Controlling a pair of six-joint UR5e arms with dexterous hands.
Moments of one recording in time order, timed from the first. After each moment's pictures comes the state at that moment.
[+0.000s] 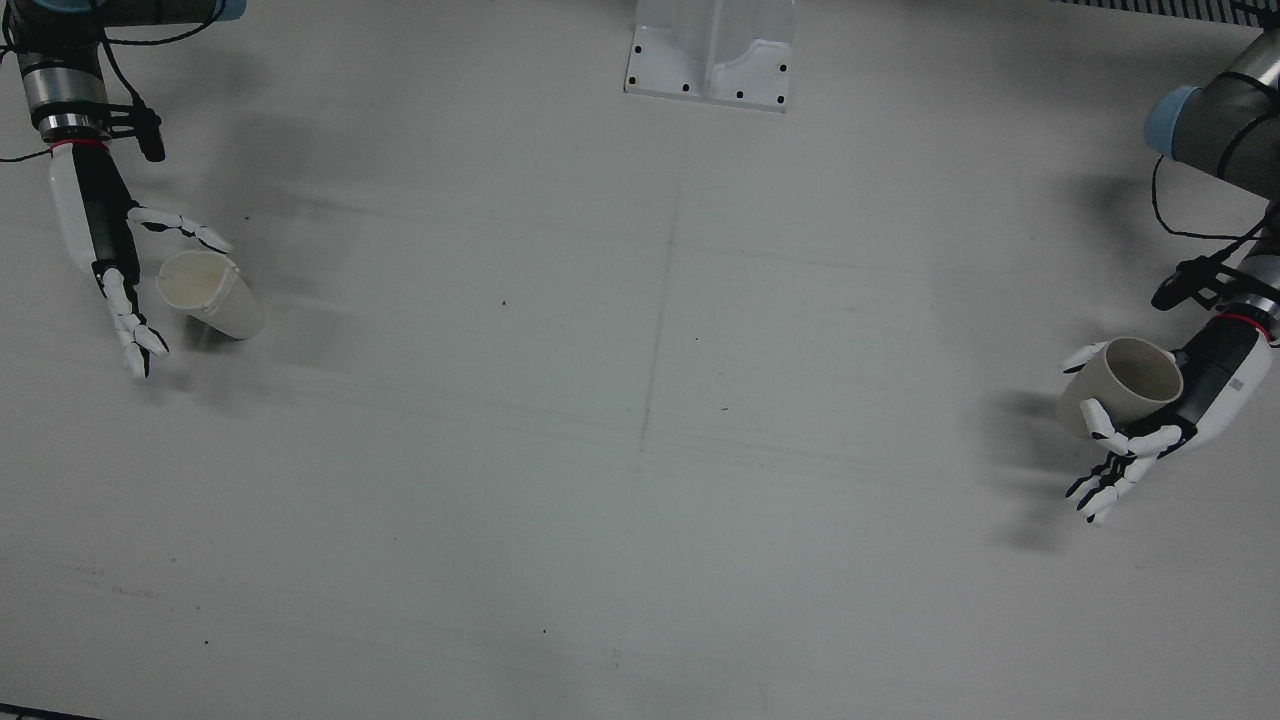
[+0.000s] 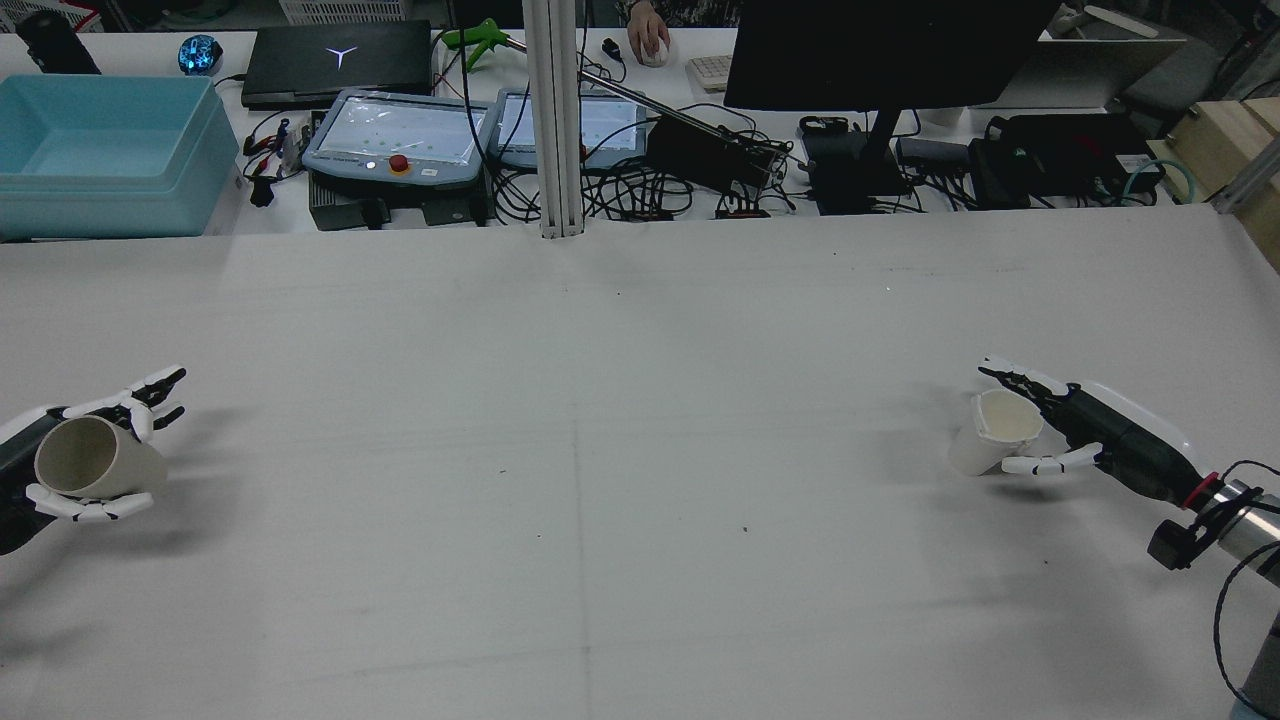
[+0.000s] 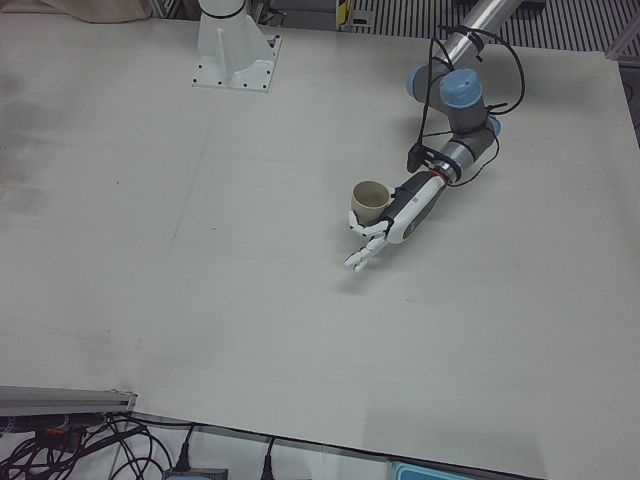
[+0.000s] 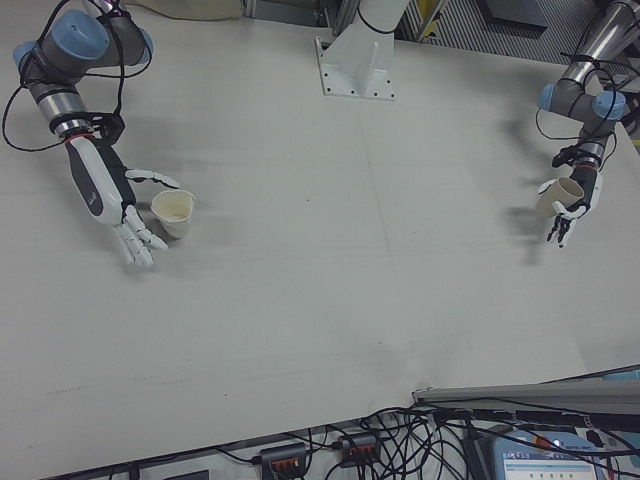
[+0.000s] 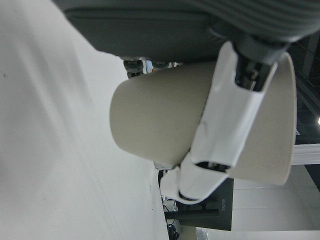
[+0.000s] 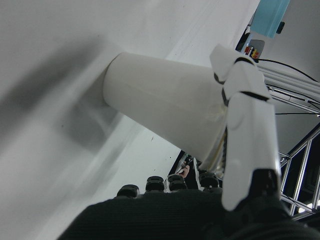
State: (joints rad) left arm -0.72 -1.43 -1.69 -0.36 1.26 0.29; right arm 0.80 -1.76 1.62 -2.88 -1.30 -0.52
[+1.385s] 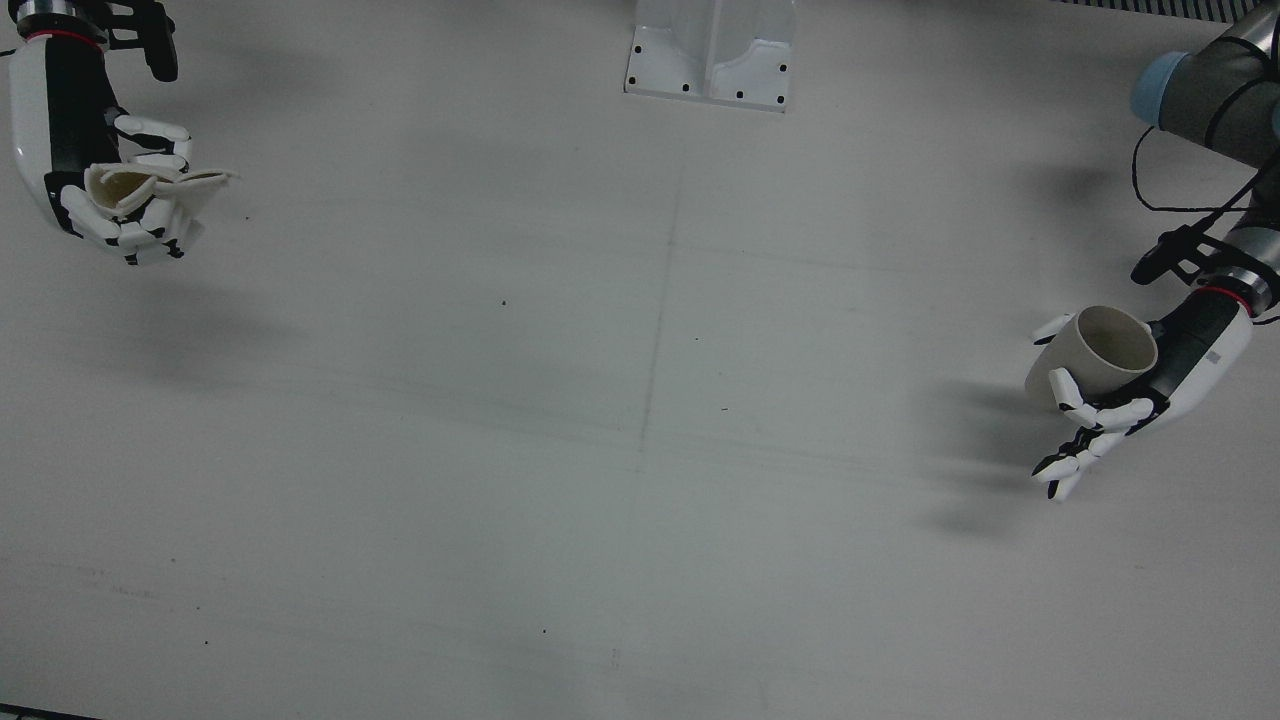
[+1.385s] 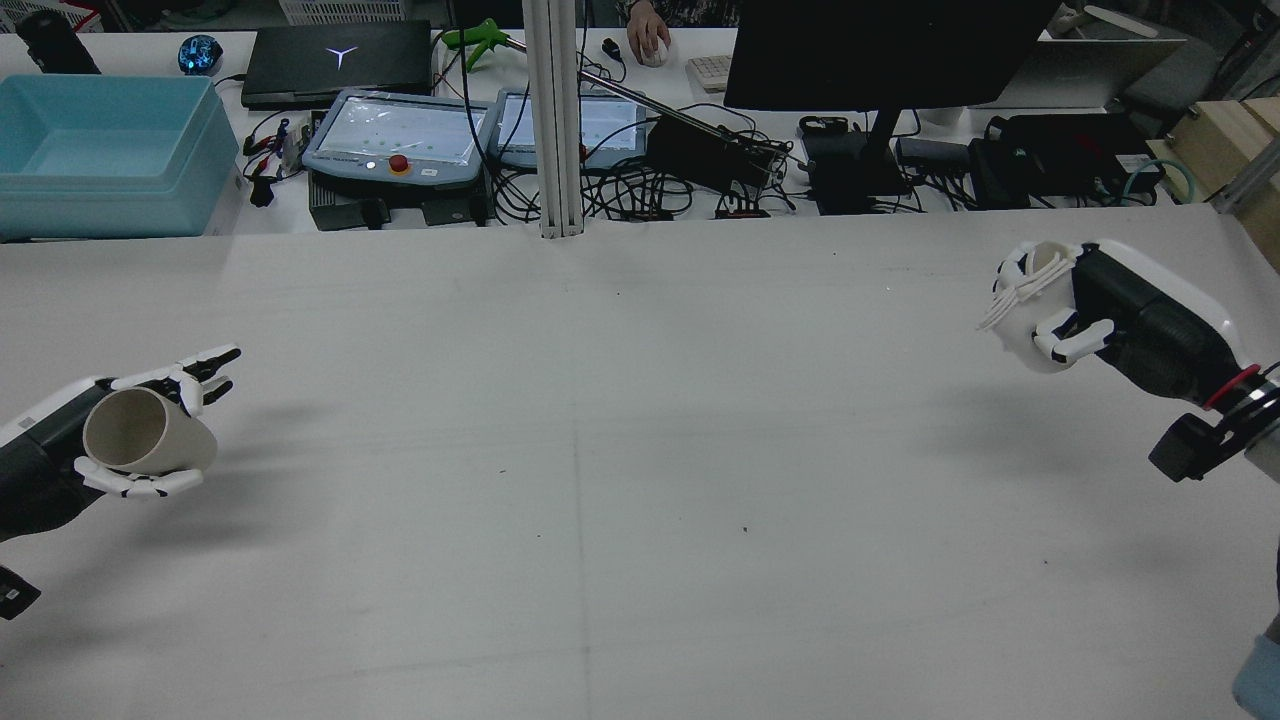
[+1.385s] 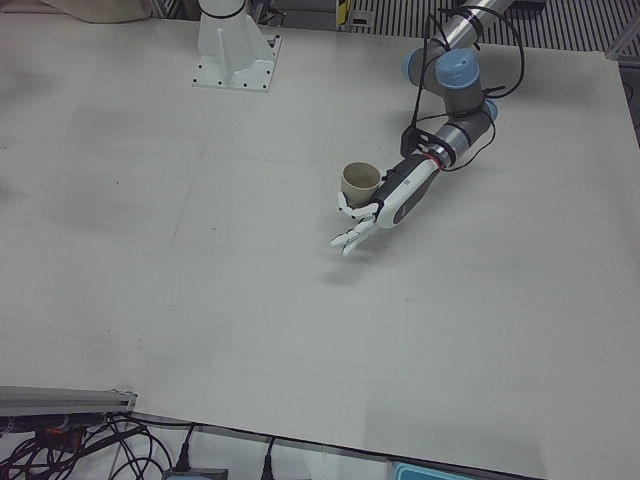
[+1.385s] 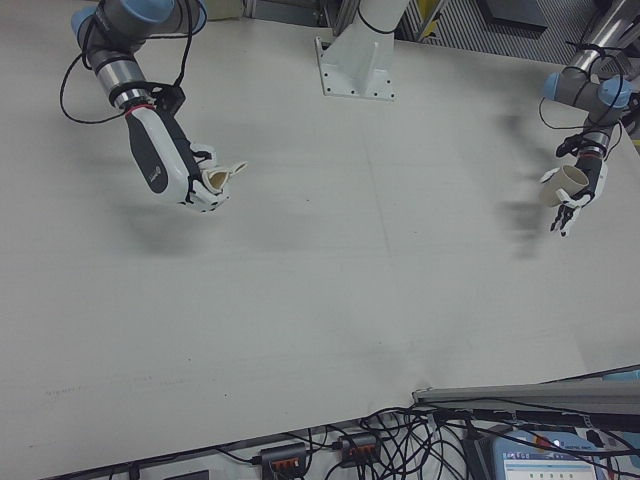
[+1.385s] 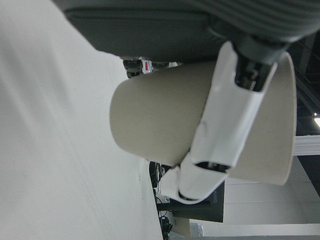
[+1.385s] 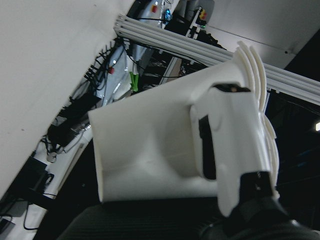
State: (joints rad) left arm -0.71 -1.48 -1.84 -0.19 1.27 0.30; right arm 0.92 -1.70 2.18 -3.43 -1.26 -0.46
